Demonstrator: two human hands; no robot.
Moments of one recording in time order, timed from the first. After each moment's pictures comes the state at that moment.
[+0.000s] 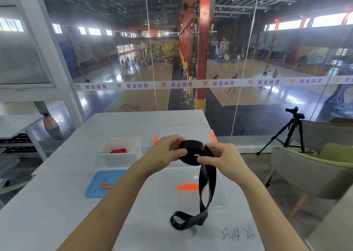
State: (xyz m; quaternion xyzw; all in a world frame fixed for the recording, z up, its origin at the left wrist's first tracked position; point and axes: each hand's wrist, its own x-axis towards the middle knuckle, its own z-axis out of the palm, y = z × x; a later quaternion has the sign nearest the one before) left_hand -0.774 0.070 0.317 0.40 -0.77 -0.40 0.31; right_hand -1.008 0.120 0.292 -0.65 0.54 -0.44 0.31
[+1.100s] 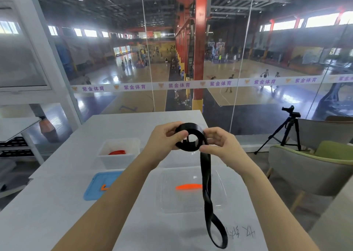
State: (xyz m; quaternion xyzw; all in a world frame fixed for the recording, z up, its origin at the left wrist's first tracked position) left_hand -0.786 0.074 0.343 0.38 -0.68 -0.45 0.44; right_hand -1.012 0.114 0.313 -0.63 0.49 -0.50 0.35
